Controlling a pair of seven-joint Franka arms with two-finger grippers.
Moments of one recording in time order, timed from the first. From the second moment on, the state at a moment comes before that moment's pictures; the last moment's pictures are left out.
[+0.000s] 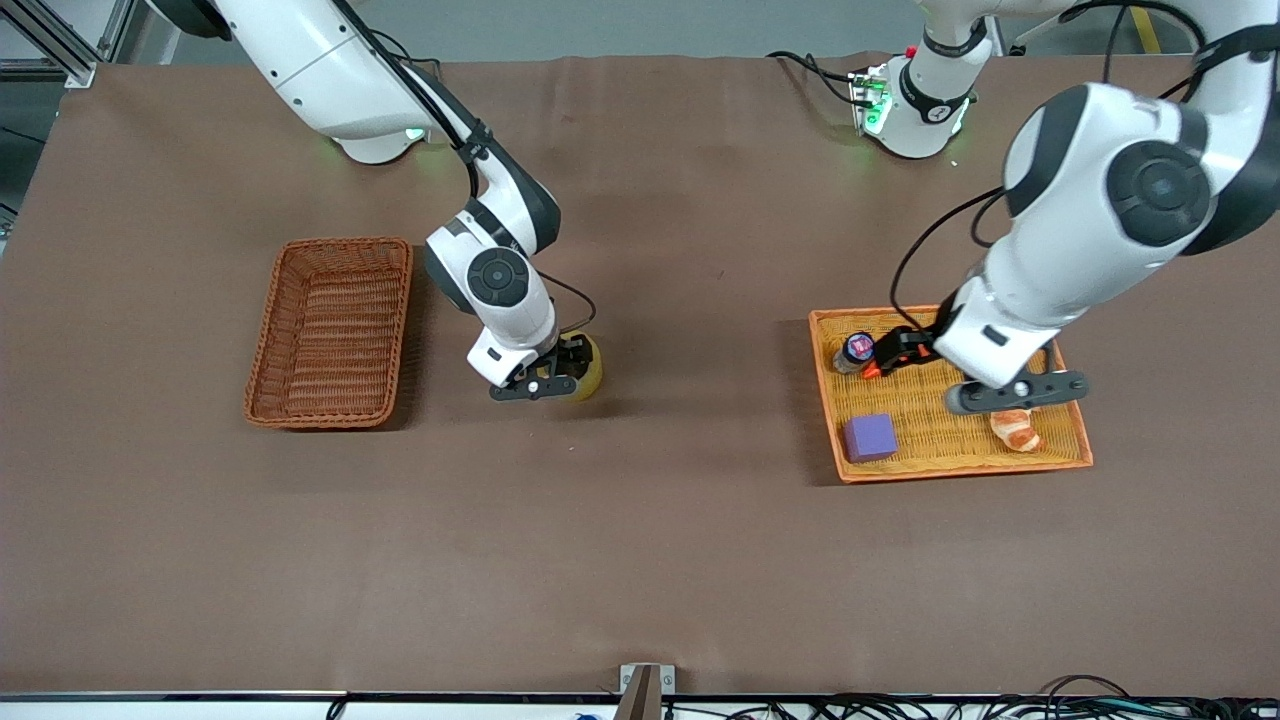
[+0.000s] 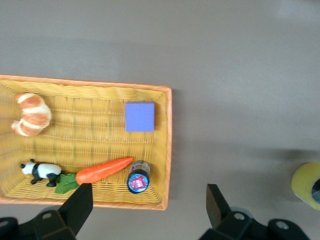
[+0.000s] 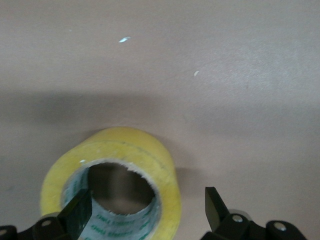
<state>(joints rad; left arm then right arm) -0.06 0.24 -0.27 -1.55 0.01 1.81 -0.45 0.38 0.58 0.25 -1.85 -0.19 2.39 0.63</state>
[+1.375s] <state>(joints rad) -0.02 0.08 -0.07 -1.55 0.00 1.65 -0.11 0.28 0.46 0.24 -1.81 -0.24 2.25 0.67</state>
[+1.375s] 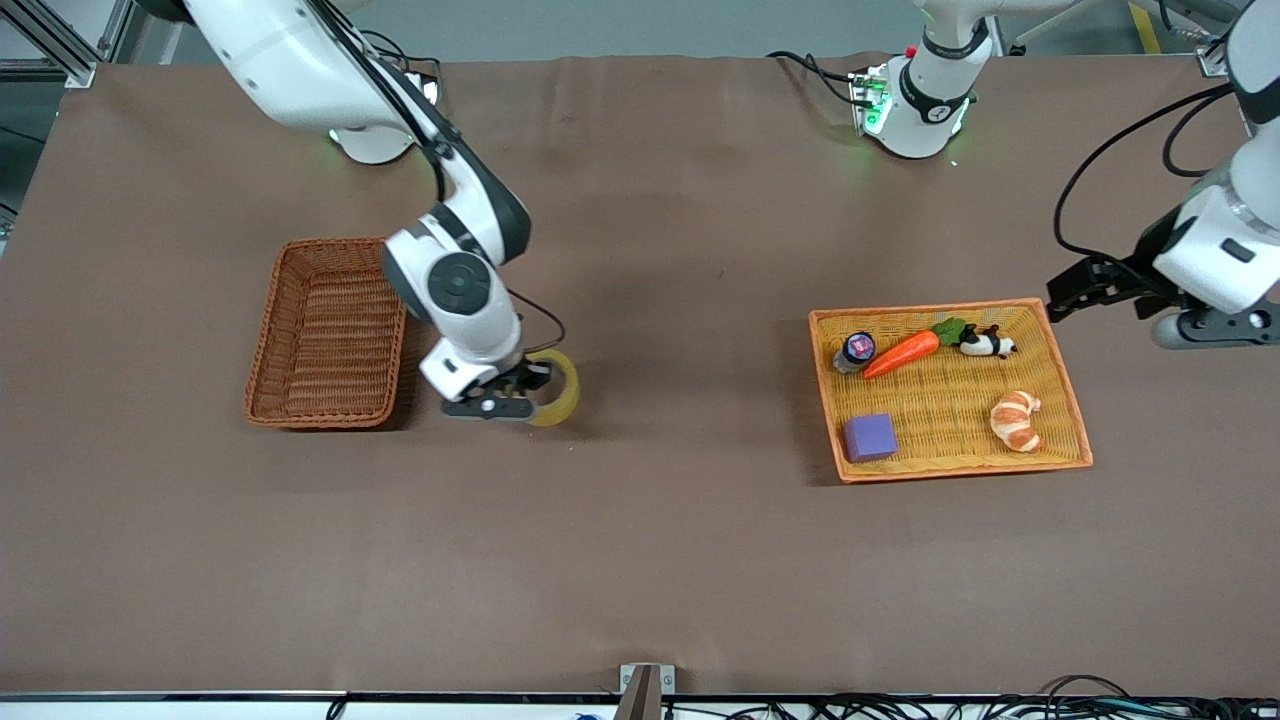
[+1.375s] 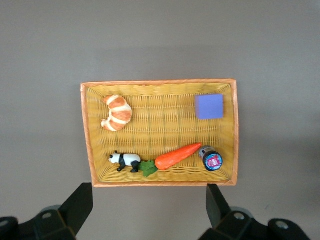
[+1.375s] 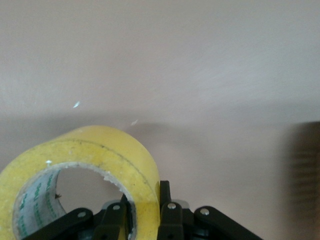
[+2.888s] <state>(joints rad) -0.06 0.04 -0.02 -1.52 0.01 1.61 -0.10 0.13 0.09 -0.16 -2.57 -0.24 2.68 0.03</state>
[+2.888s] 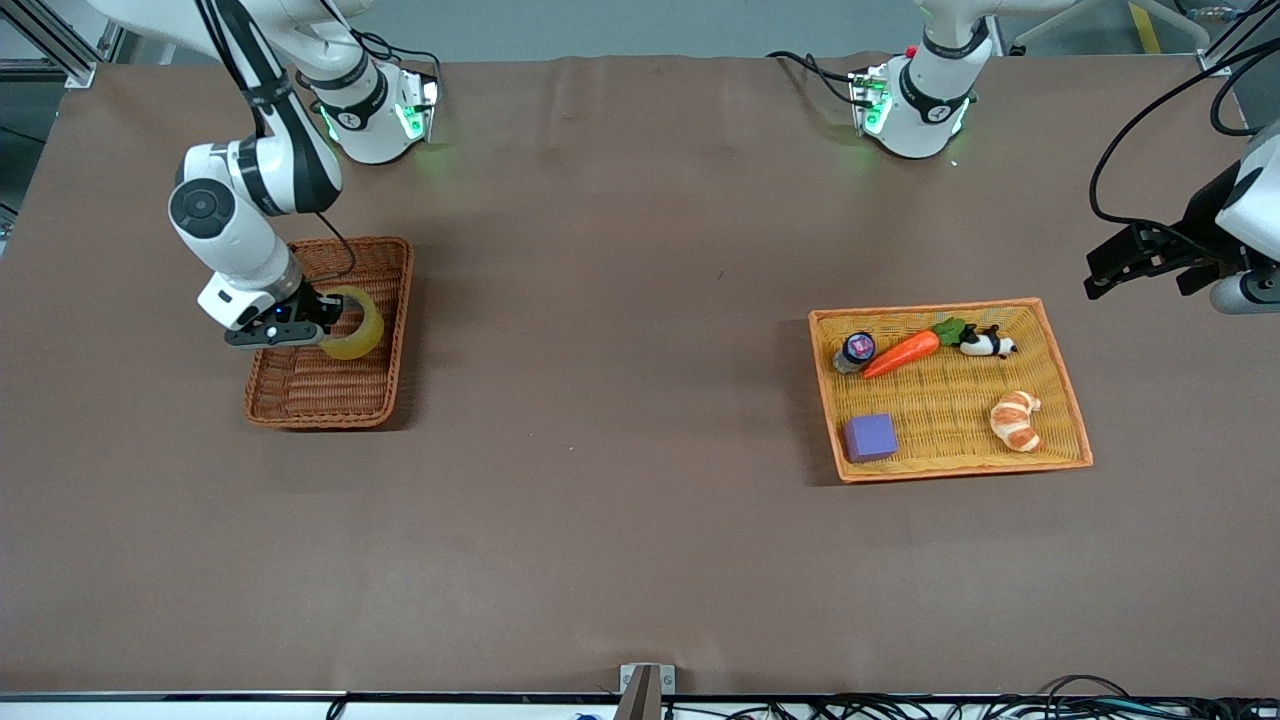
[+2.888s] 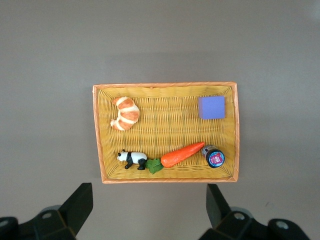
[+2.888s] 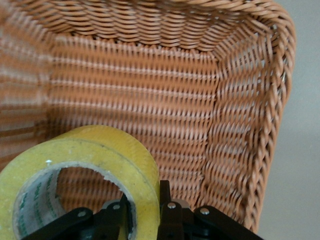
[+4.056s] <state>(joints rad) -0.05 0.06 -0.02 -1.54 -0.01 1.64 -0.10 0.11 0.01 -0.19 -2.19 -0.20 2.43 -0.09</state>
